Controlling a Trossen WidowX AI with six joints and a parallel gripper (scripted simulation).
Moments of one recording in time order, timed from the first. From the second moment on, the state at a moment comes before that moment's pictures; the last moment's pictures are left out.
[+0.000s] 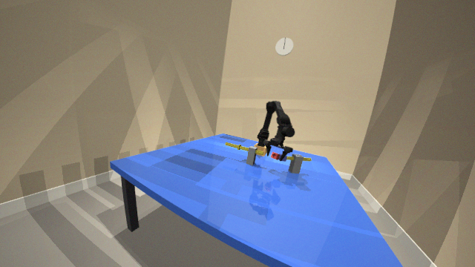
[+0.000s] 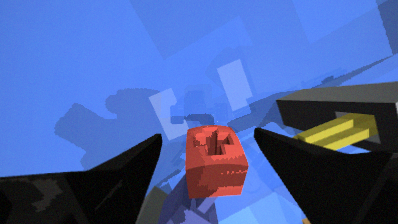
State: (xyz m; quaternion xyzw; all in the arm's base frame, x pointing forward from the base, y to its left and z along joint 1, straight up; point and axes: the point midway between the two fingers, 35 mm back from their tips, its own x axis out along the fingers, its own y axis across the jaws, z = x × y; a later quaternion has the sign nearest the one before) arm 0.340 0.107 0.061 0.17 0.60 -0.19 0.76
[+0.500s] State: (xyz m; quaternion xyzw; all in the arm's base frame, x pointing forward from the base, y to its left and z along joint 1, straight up) arm 0.342 0.105 0.044 0.17 0.60 -0.20 0.76
